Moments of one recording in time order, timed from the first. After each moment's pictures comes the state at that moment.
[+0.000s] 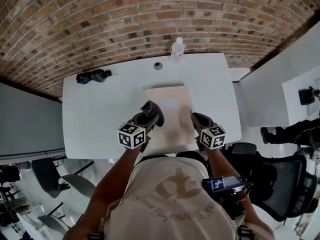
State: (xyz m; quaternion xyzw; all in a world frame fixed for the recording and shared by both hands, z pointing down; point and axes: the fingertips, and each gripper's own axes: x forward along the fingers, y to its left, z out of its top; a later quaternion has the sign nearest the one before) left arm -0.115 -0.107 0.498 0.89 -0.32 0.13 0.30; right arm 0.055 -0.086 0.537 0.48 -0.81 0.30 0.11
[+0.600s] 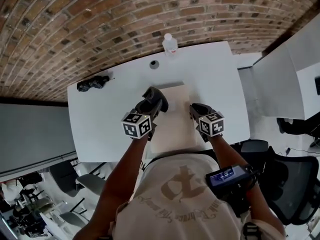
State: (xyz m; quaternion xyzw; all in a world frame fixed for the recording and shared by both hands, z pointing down) left arm -0.054 -0.196 0.509 0.87 -0.37 0.18 0.28; right arm 0.079 -0.143 0.600 0.43 -0.81 0.37 0.15
